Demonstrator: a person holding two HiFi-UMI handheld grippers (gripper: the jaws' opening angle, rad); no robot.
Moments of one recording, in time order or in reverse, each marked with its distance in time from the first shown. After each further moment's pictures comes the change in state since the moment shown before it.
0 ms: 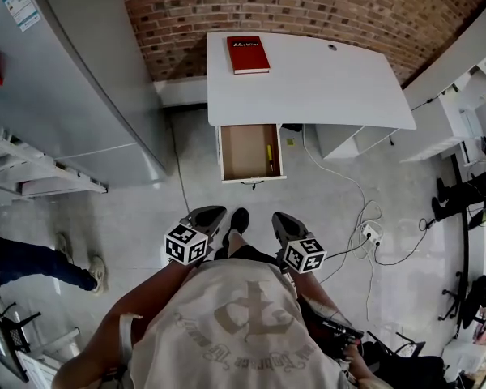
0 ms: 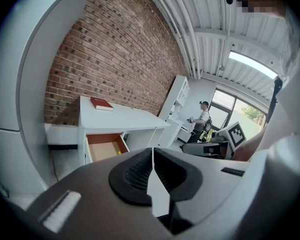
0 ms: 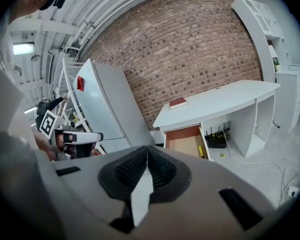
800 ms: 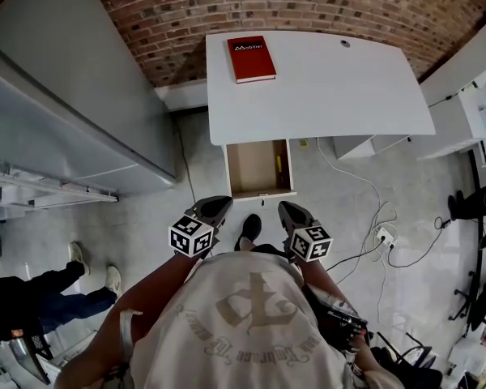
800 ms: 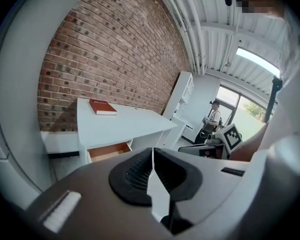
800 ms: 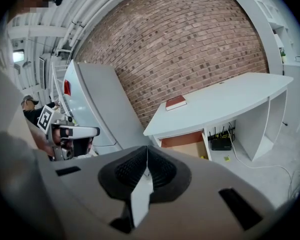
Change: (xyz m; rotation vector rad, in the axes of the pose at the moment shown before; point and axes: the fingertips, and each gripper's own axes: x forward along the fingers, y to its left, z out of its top) left arm 0.084 0.085 0.079 0.014 0.048 0.012; right arm 0.111 -0.071 0.062 0.044 0.035 0.024
